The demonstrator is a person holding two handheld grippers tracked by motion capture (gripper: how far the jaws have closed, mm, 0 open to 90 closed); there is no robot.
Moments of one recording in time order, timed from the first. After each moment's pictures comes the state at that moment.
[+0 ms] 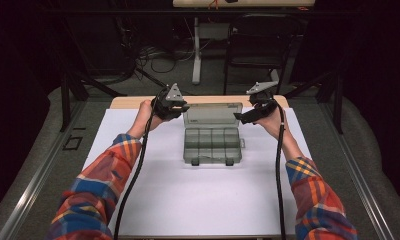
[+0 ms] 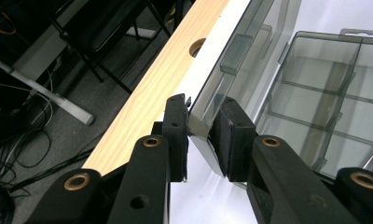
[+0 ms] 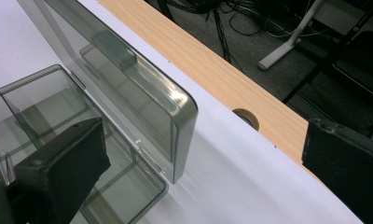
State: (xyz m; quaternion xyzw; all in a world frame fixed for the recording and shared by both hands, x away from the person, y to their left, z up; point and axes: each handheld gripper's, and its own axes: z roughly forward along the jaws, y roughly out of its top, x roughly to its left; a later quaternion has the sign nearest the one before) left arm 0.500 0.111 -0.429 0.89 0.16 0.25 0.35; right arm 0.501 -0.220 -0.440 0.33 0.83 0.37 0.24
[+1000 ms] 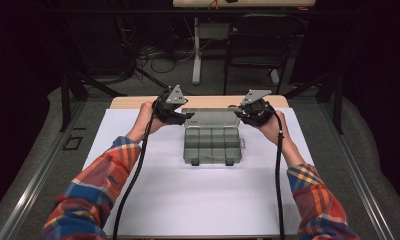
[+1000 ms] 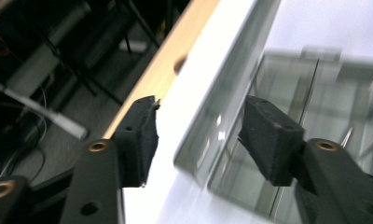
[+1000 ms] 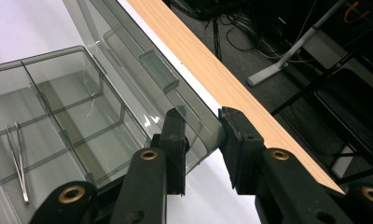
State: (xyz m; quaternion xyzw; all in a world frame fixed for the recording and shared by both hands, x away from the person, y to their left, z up) left arm 0.477 0.103 -0.411 0.88 0.14 0.24 0.38; right arm 0.468 -0.202 -0.435 0.26 0.85 0.35 0.29
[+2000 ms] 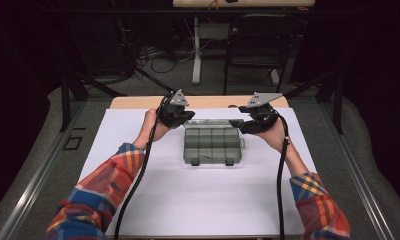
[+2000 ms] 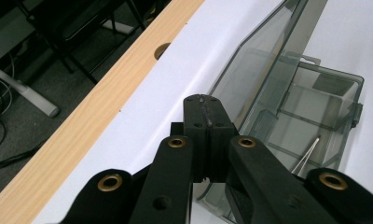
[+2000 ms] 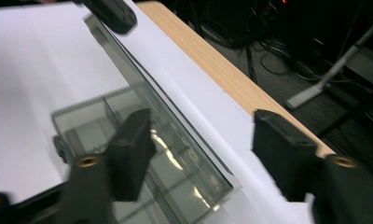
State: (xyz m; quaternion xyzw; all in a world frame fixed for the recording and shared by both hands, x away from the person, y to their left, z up) left arm 0.471 0.094 -0.430 0.89 0.20 0.19 0.37; right arm 0.438 -0.205 -0.422 0.25 0.83 0.44 0.22
